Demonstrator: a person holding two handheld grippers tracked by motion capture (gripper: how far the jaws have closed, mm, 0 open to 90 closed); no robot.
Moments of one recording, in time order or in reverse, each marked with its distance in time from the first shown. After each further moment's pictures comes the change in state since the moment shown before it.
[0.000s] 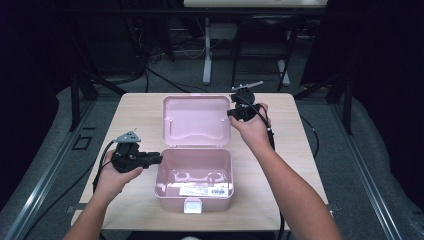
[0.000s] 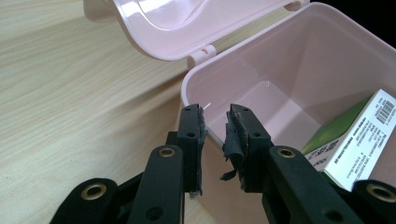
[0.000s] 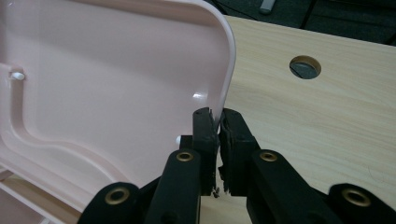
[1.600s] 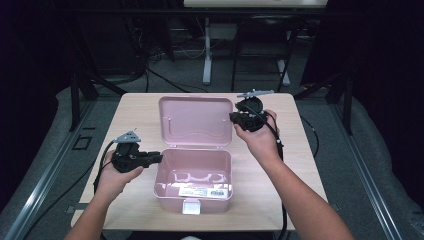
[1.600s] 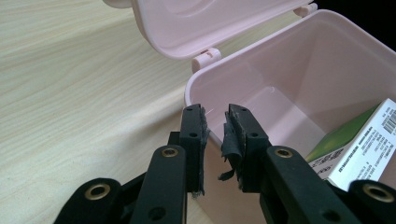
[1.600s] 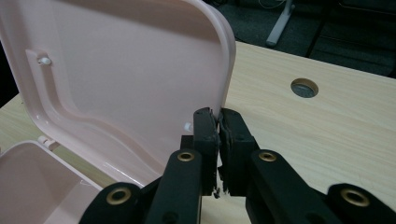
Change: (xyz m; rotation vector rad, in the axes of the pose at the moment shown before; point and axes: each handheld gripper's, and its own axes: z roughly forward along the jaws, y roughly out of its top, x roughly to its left) left arm -0.001 -0.001 0.002 -0.026 0.019 -0.009; right arm 0.009 -0.024 -0.046 -0.124 0.041 -0.072
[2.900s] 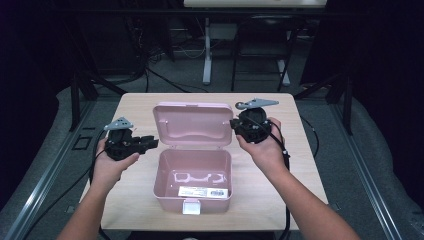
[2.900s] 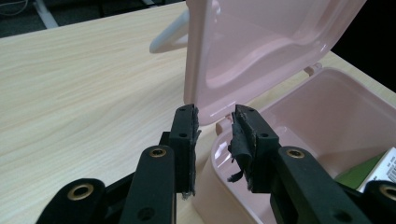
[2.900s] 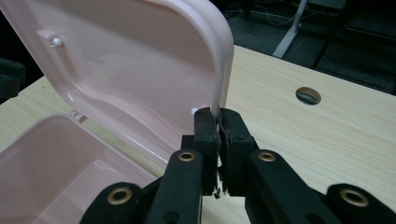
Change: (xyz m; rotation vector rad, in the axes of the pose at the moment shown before) left arm 0.005 0.034 -0.022 -0.096 0.074 -0.001; right arm 0.014 -0.017 -0.031 -0.046 0.027 -0.089
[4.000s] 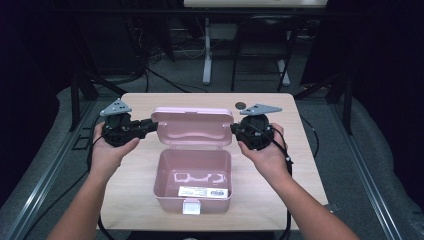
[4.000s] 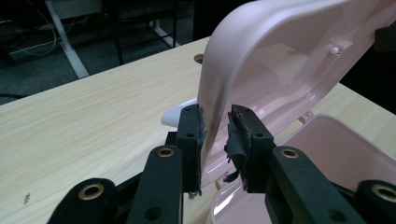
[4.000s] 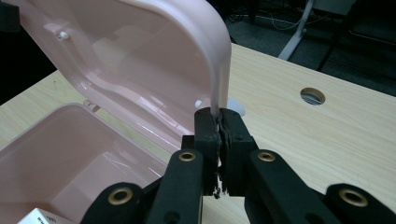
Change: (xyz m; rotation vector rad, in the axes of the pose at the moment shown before) left arm -0.015 0.045 -0.017 -0.083 0.055 0.063; right arm 0.006 -0.011 -0.013 -0.015 0.021 -0.019
